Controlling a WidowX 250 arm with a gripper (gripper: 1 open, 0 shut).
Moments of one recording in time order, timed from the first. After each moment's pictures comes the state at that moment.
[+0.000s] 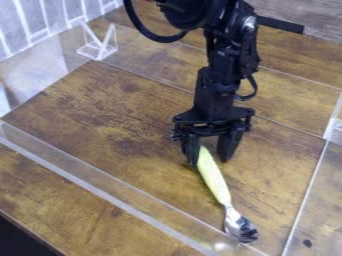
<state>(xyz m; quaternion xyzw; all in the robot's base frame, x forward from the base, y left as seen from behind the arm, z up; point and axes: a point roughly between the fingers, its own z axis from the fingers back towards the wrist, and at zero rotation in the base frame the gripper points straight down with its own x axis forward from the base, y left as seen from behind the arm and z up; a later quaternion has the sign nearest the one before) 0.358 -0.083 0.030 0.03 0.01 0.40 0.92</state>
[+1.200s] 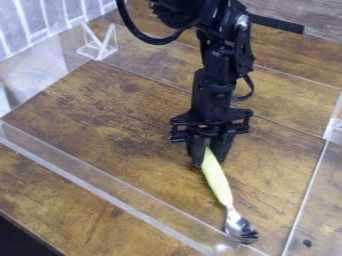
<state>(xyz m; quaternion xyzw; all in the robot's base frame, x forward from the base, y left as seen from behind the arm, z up) 0.349 -0.099 0.027 0.01 0.04 0.37 0.93</state>
